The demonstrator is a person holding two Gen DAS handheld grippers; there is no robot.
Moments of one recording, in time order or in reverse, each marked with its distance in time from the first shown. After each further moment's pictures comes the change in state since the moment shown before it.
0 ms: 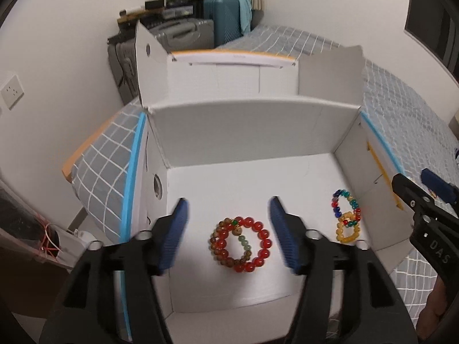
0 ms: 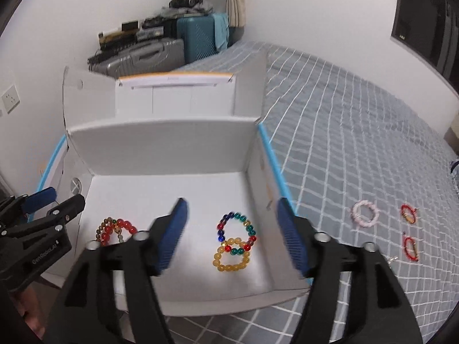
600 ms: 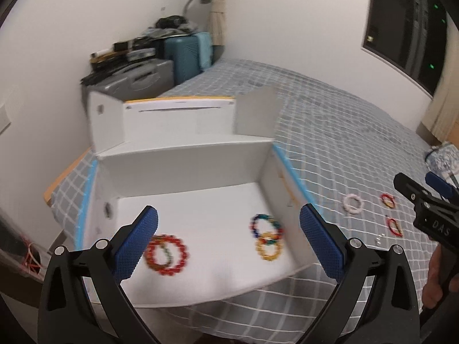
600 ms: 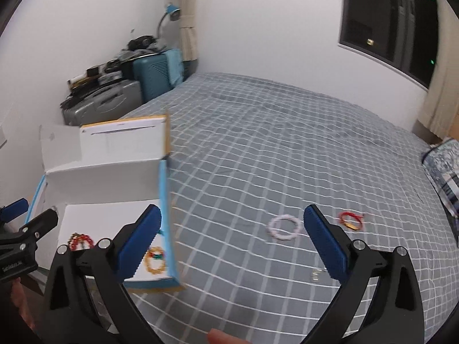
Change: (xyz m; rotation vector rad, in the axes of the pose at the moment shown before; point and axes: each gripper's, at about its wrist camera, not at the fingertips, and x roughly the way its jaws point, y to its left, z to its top) left arm -0.071 -0.105 0.006 0.064 -0.150 -0.140; right arm -0.077 -0.153 -0.007 0.121 -0.127 -0.105
